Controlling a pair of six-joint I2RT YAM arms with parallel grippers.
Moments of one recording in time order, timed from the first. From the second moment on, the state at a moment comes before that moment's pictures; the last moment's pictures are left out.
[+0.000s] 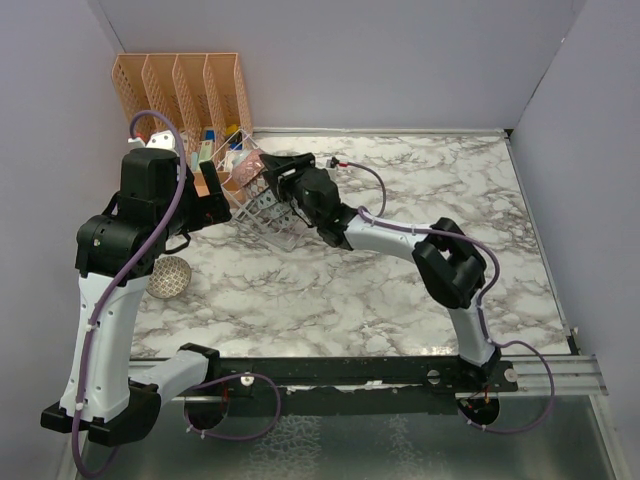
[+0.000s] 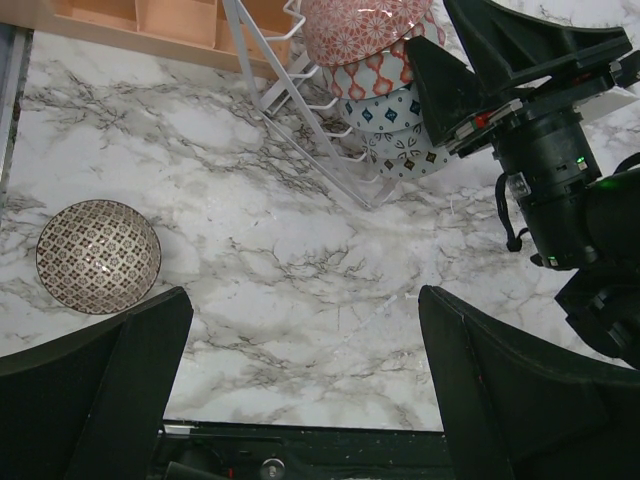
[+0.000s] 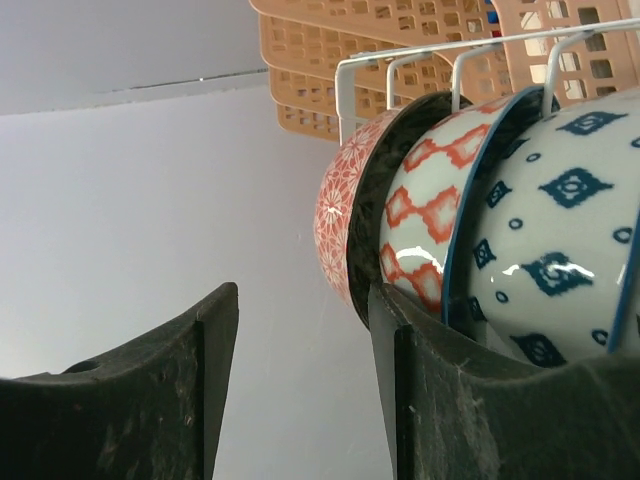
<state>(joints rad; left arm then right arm) -0.26 1.08 1.69 -1.26 -0.16 -0.42 0.87 2.11 1.54 0.56 0.35 1.61</state>
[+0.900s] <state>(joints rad) -0.17 0.98 1.15 -1.13 -0.30 -0.58 0.70 1.53 1.26 0.14 -0.10 0.97</state>
